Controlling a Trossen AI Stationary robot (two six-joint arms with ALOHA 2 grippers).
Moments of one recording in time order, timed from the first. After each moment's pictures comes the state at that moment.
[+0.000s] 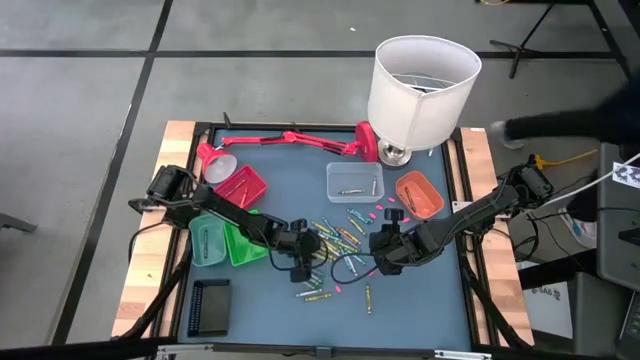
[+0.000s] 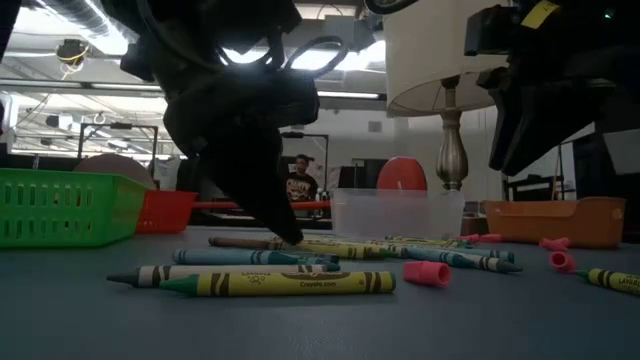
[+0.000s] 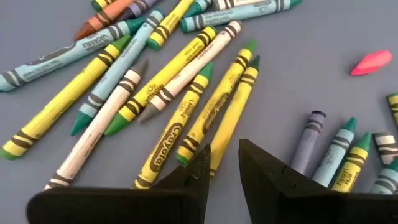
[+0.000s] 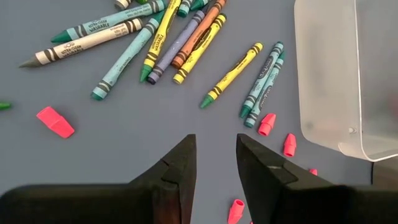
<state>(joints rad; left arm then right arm) -0.25 1.86 0.97 -0.03 -0.11 -0.38 0.47 1.54 1.00 -0.81 0.43 0.38</state>
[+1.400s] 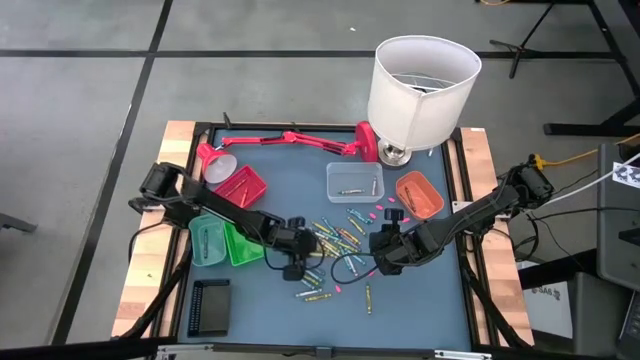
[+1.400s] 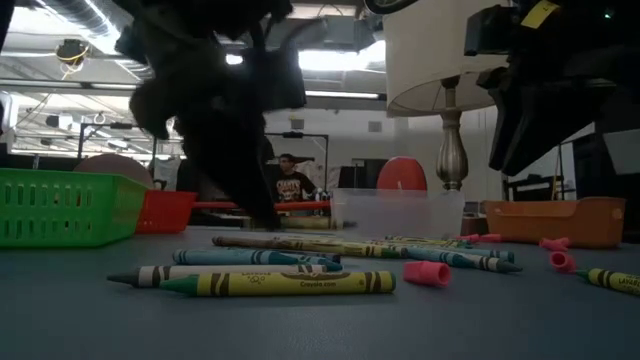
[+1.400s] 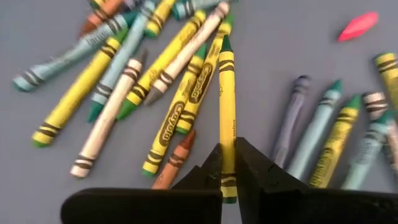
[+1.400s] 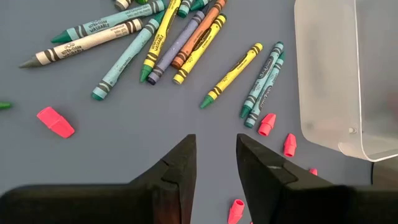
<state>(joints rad) -0.25 1.79 0.97 -0.14 -0.09 -0.28 0.47 1.54 1.00 -0.81 0.43 0.38</state>
